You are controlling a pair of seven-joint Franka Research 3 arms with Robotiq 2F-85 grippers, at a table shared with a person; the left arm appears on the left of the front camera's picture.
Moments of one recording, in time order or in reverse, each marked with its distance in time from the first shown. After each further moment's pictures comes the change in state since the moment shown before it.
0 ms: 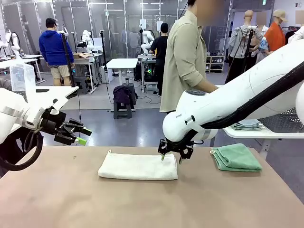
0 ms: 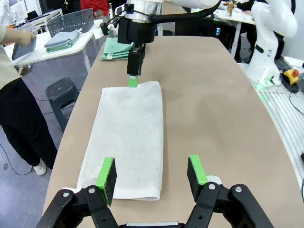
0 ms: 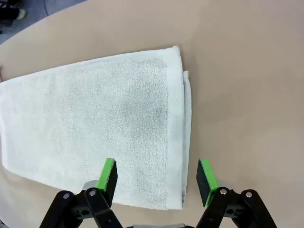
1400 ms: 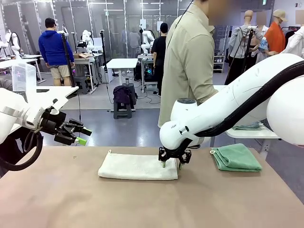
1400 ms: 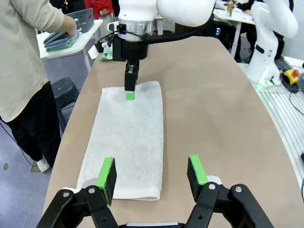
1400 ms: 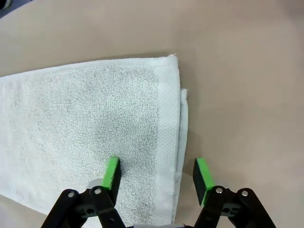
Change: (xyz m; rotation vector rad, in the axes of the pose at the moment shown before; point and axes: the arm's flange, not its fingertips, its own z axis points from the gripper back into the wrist) left arm 0.000 0.000 0.000 0.000 0.000 0.000; right arm 0.011 0.001 -0.043 -0.086 0.022 0.069
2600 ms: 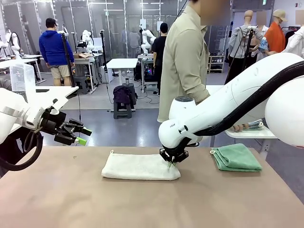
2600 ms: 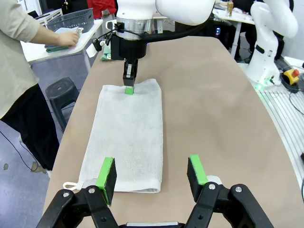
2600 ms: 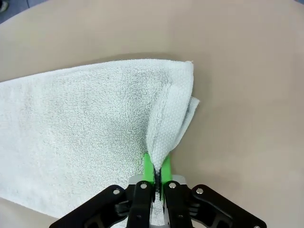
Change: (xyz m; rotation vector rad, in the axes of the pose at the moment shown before) left arm 0.000 0.000 0.000 0.000 0.000 0.000; right arm 0.004 0.004 0.005 -0.018 -0.005 -0.012
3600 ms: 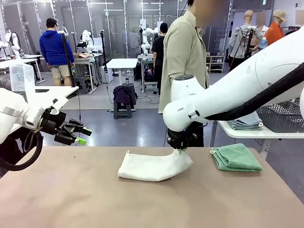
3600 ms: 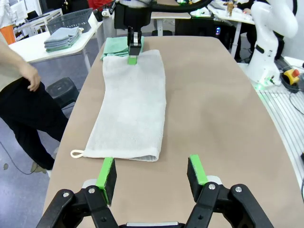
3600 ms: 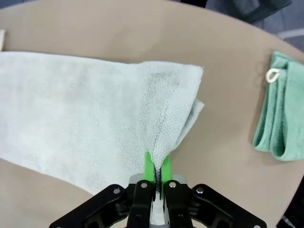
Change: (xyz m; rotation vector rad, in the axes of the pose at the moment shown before) left arm 0.000 0.000 0.000 0.000 0.000 0.000; right arm -0.003 -0.004 0.087 -0.150 -0.012 0.194
